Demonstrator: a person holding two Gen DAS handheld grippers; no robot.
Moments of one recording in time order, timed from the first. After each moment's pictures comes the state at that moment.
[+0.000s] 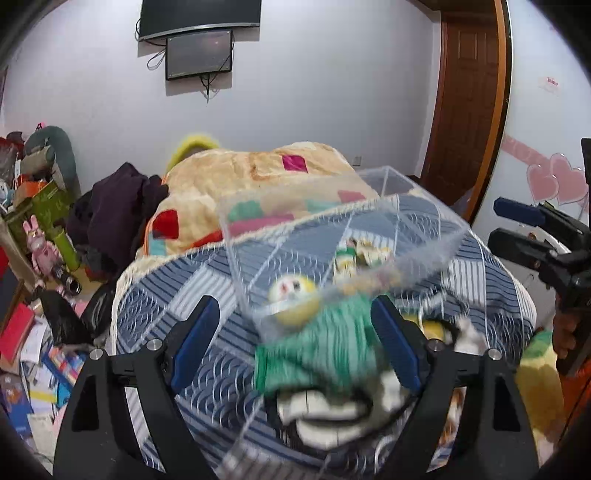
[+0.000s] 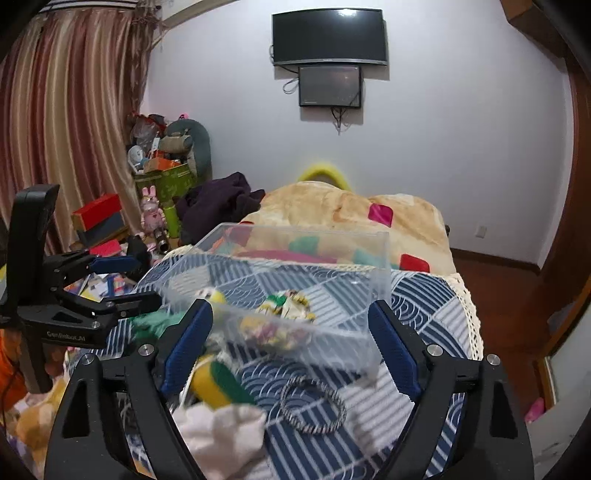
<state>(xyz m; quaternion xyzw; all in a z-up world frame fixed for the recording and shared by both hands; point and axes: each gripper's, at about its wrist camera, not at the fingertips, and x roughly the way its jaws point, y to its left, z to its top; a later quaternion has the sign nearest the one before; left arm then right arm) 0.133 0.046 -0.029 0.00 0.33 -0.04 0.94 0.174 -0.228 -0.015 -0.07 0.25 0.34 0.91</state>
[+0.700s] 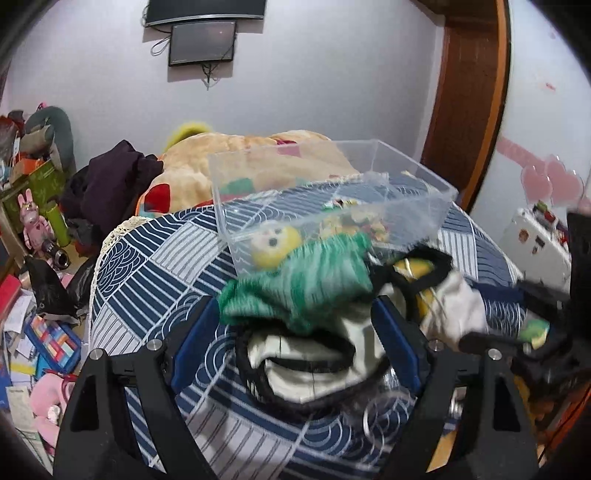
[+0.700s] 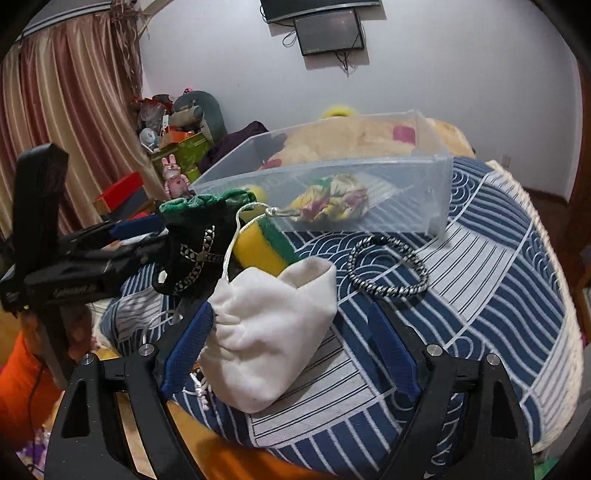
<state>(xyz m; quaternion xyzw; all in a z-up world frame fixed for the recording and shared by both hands) 0.115 0.038 -0.064 -0.04 0.32 -0.05 0.94 0.148 -0.225 -0.093 0.00 0.35 0.37 0.86</state>
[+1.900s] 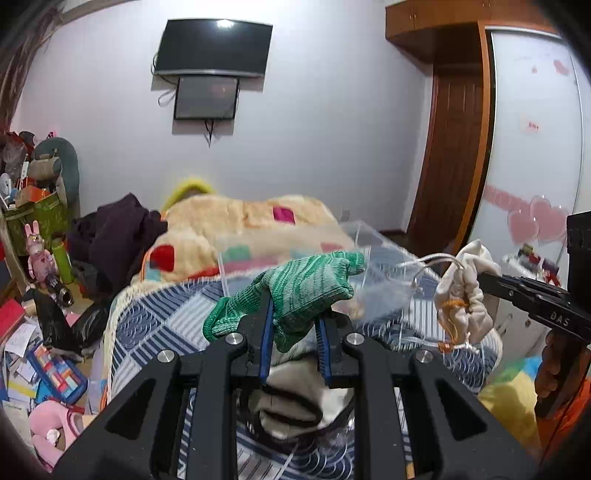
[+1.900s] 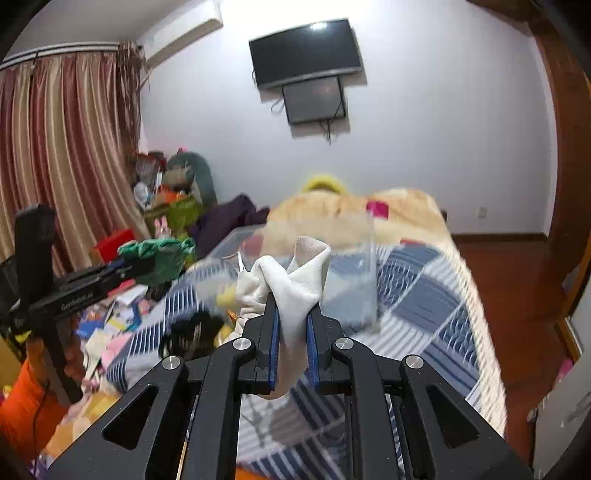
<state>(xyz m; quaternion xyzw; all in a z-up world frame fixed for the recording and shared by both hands) 0.082 0.040 0.005 -0.05 0.21 -0.05 0.98 0.141 -0.276 -0.022 0.03 0.22 0.34 0.91</state>
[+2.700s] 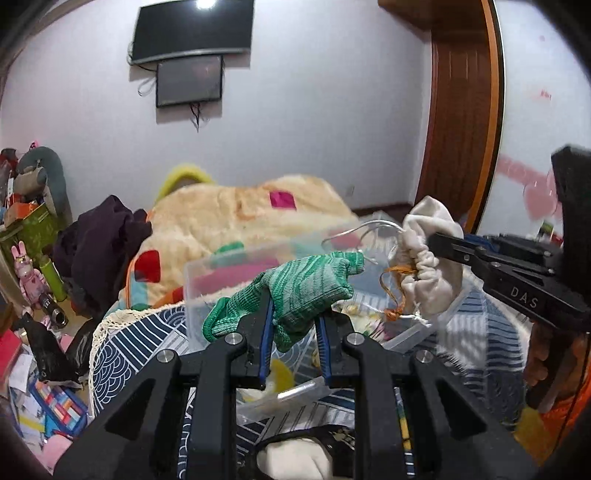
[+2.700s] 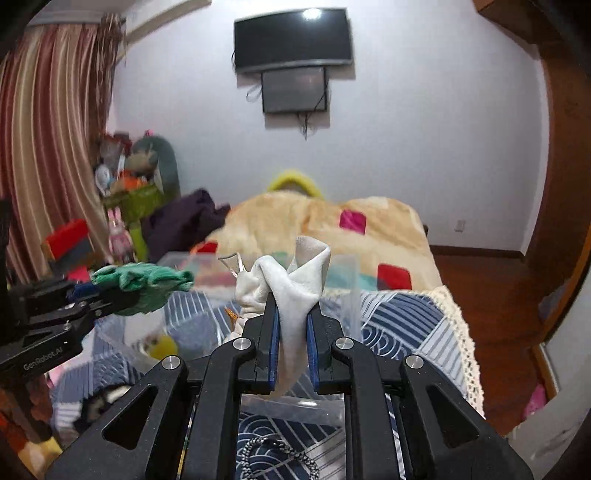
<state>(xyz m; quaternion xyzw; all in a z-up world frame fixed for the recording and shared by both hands) 0.193 0.021 -0.017 0.00 0.27 -0.05 0.96 0.229 -0.207 -0.032 -0.04 0.25 0.28 0.93</state>
